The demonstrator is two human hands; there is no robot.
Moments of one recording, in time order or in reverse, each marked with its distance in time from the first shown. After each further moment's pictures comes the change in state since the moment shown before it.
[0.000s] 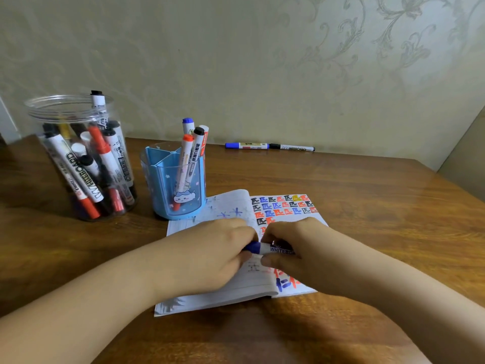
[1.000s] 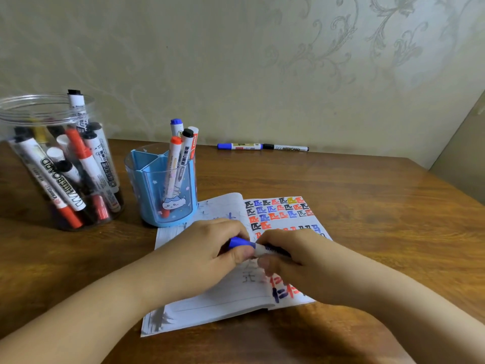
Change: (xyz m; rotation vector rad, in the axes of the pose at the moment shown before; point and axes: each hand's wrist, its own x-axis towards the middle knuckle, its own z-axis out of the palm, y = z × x) left_hand 0.005 -0.007 0.005 -0.257 0.185 -0.046; right_hand 0.004 0.006 0.004 0.184 -0.094 0.090
